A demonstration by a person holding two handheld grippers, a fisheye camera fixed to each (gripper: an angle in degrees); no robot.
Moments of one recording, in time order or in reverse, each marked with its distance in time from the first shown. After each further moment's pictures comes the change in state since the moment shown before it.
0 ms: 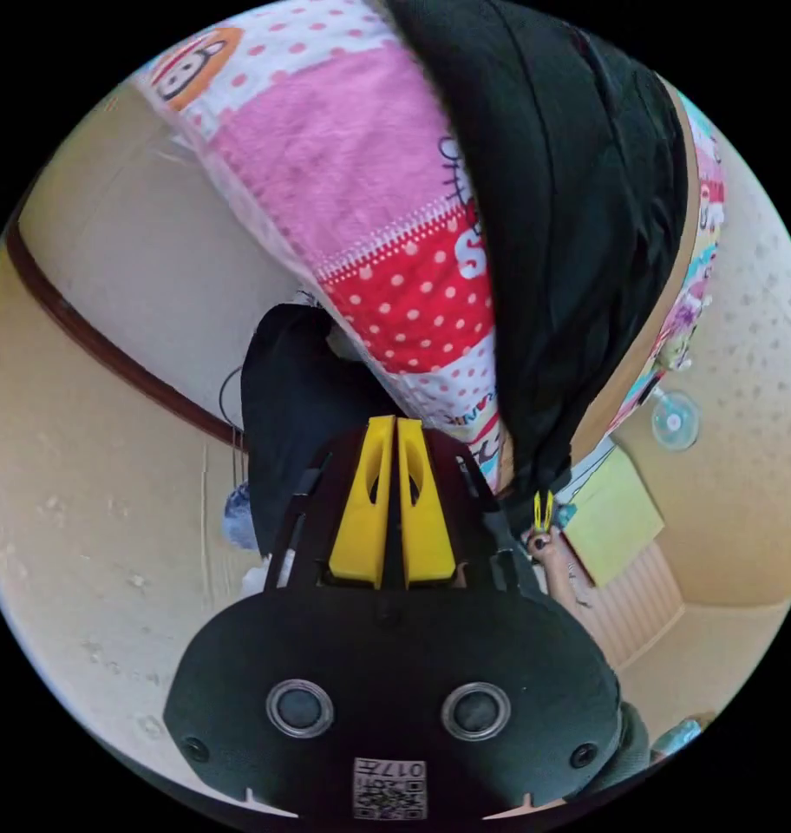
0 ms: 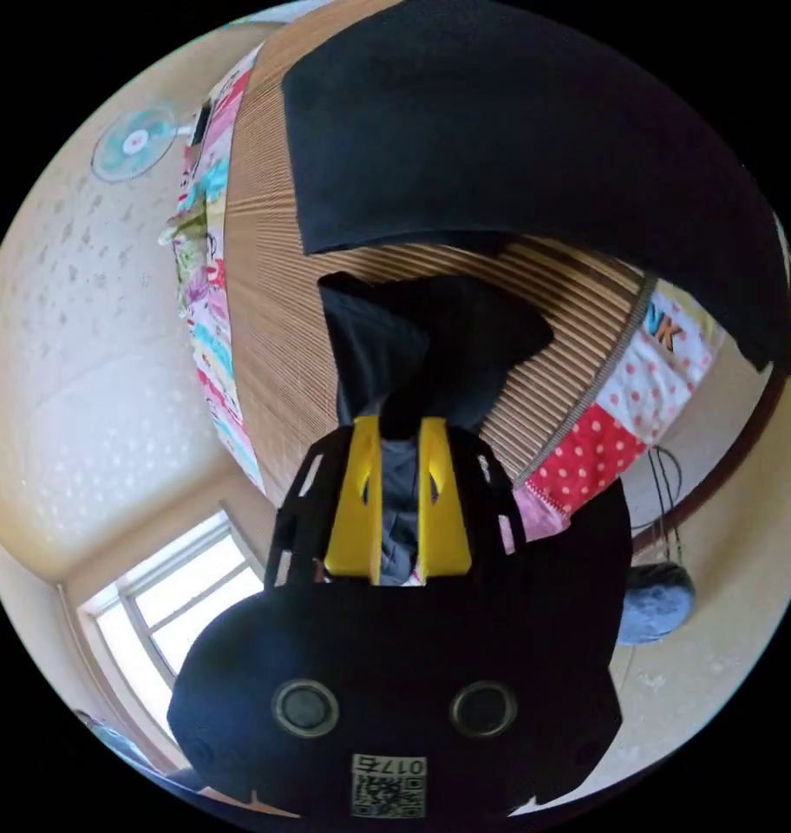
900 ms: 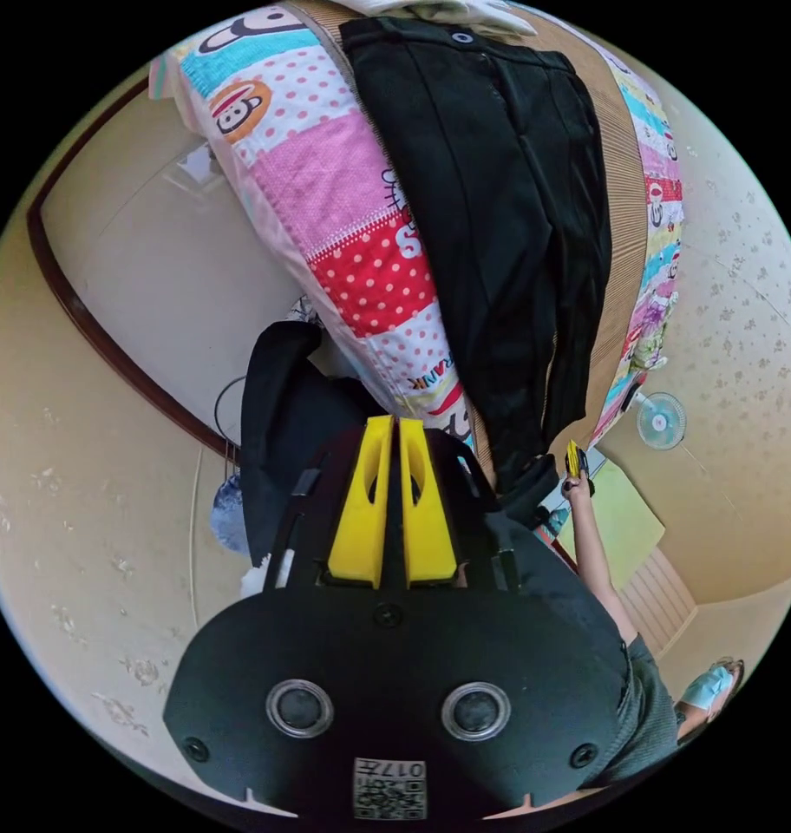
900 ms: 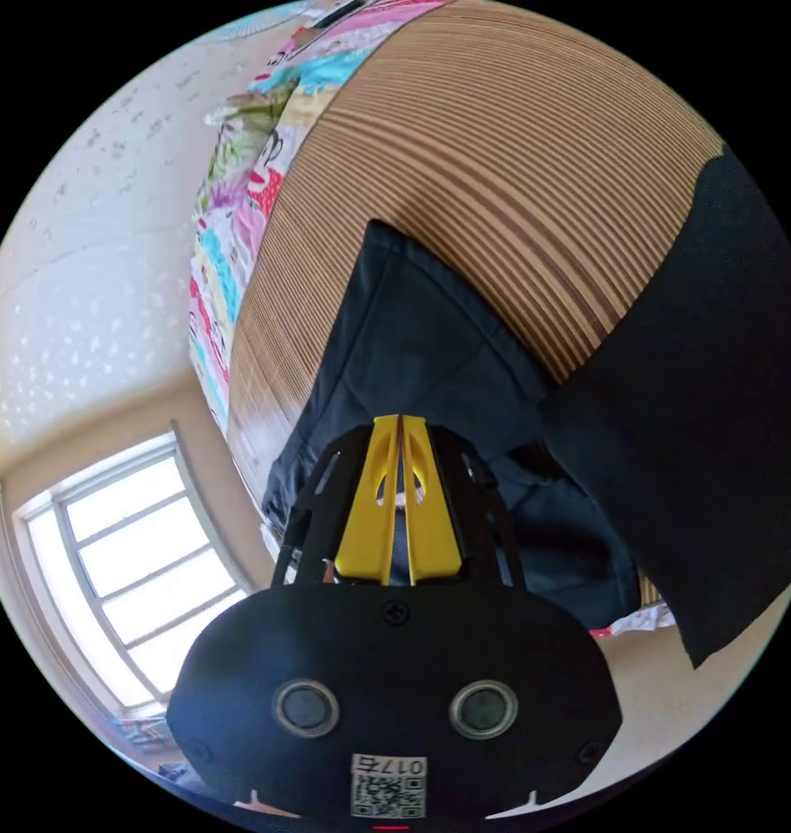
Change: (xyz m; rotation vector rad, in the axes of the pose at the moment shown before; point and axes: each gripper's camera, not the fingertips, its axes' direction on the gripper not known) left arm 0.026 0.169 -0.014 0.123 -0.002 0.043; right arm -0.188 -0.080 0.004 -0.188 0.209 -0.332
